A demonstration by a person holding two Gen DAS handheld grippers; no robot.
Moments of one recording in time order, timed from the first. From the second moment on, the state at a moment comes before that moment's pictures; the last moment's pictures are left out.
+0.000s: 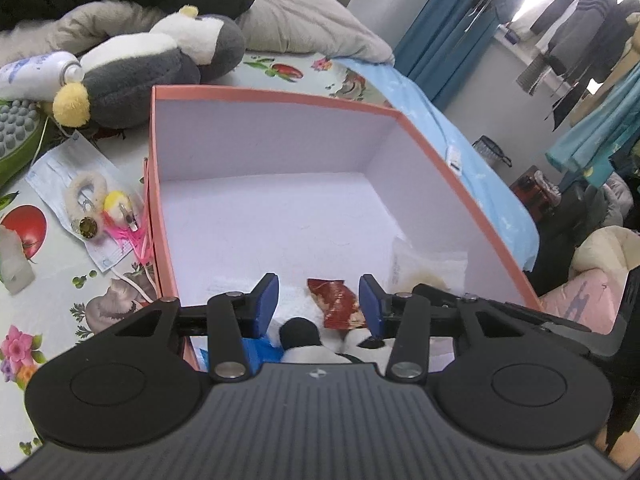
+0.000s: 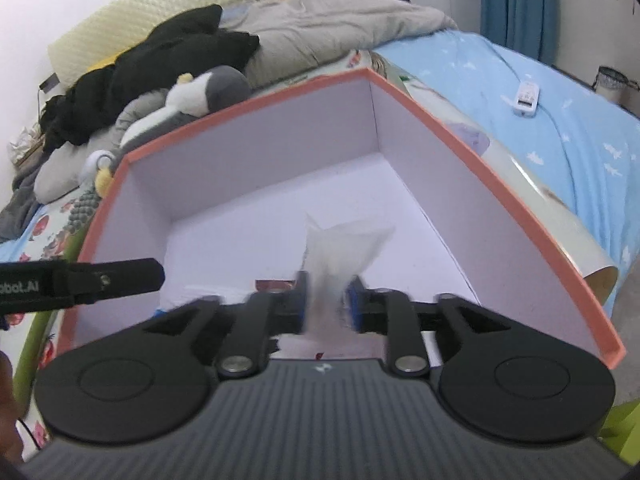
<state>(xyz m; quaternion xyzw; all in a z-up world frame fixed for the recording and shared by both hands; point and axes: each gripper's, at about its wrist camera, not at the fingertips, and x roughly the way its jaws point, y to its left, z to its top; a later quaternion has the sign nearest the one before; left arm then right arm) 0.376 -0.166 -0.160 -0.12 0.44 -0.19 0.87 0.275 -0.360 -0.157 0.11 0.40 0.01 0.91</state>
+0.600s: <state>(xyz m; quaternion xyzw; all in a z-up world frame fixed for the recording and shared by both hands) 0.301 -0.132 -0.088 -0.11 0.38 -0.21 0.89 0.236 -0.348 -0.125 0.12 0.40 0.02 0.91</state>
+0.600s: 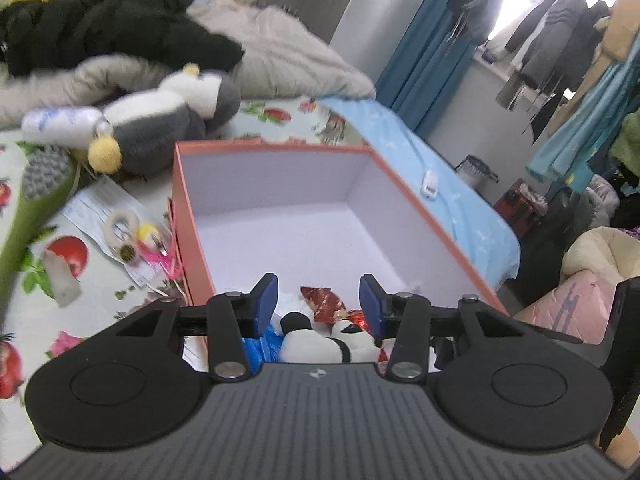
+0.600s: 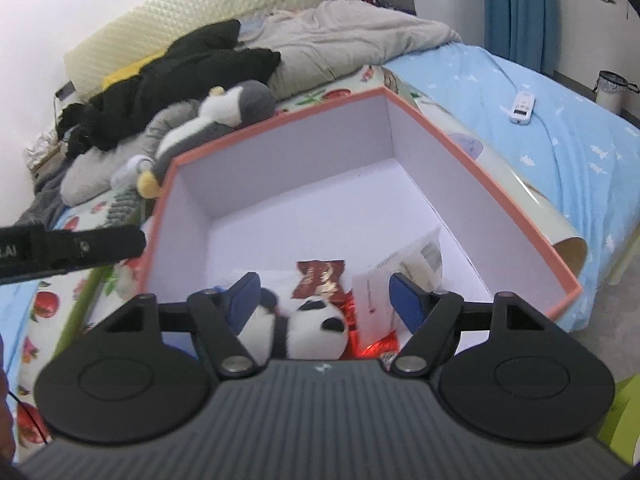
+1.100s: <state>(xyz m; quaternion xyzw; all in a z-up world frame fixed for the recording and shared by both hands) 0.169 -0.085 -0.026 -0.10 0.34 -0.19 0.92 0.135 -0.303 -0.055 0.11 0.35 0.06 0.93</state>
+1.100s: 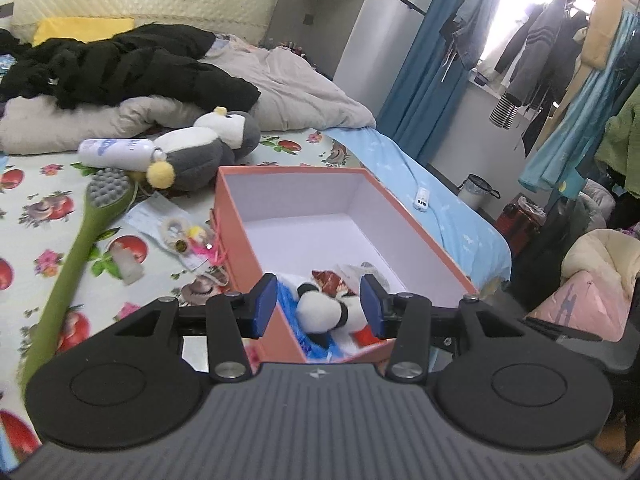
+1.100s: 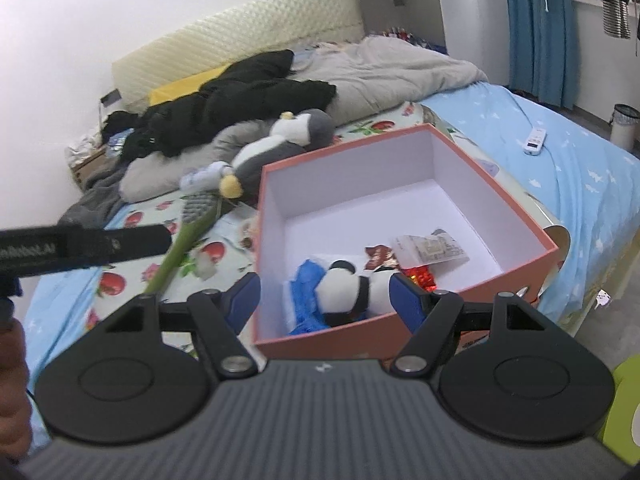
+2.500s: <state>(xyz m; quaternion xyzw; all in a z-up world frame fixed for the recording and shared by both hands) 0.044 0.053 -0.064 -0.14 0.37 -0.03 0.92 0.053 -0.168 -0.056 0.03 0.37 0.21 0.90</state>
